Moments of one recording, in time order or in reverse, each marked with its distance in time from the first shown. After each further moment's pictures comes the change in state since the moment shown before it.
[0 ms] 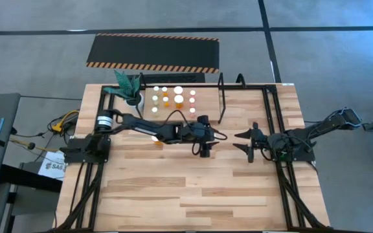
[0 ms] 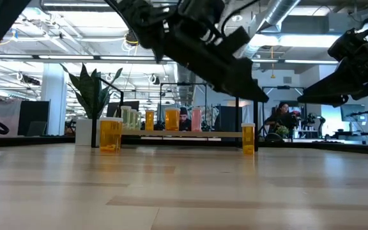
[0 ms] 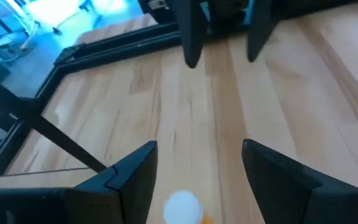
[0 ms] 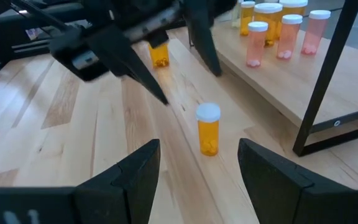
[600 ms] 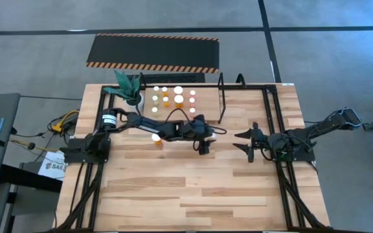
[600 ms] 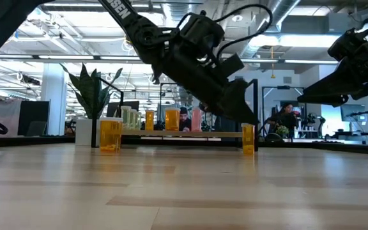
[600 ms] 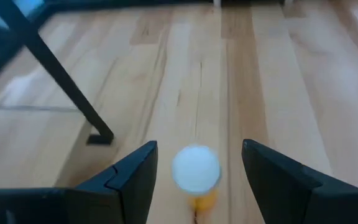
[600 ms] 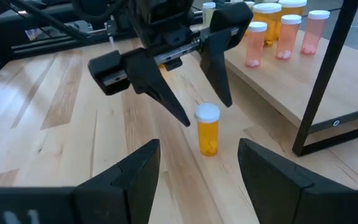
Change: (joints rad) left arm 0.052 0.064 -0.028 0.015 0.044 -0.170; right arm 0.000 0.000 0.000 0.000 0.000 0.000
